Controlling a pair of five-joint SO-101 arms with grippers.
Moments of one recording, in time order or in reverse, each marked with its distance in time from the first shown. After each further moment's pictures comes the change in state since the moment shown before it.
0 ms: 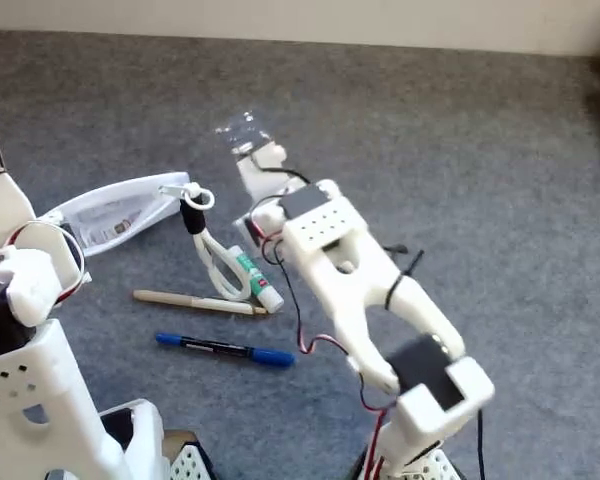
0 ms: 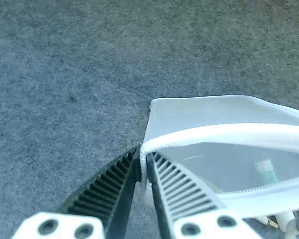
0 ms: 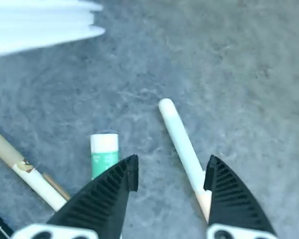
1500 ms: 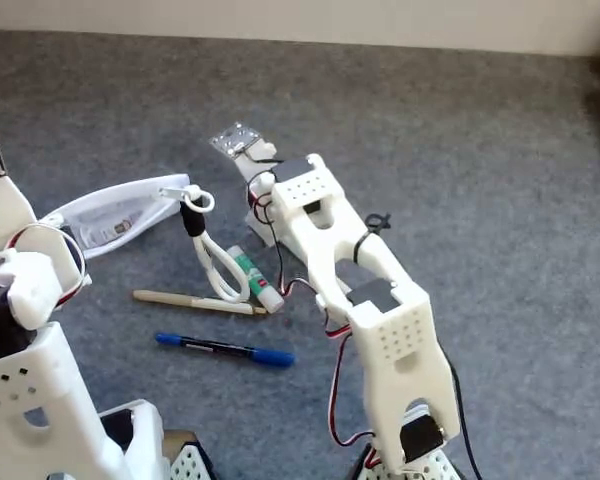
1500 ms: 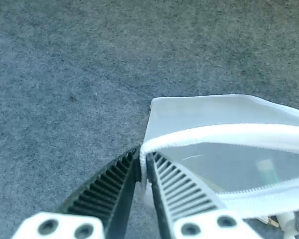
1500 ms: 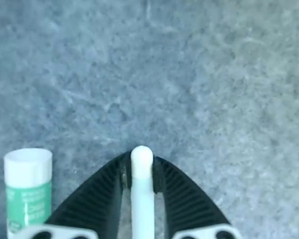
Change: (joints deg) left arm 0.0 0.0 1.1 -0.2 0.0; right arm 5.0 30.7 -27.9 10.3 12.8
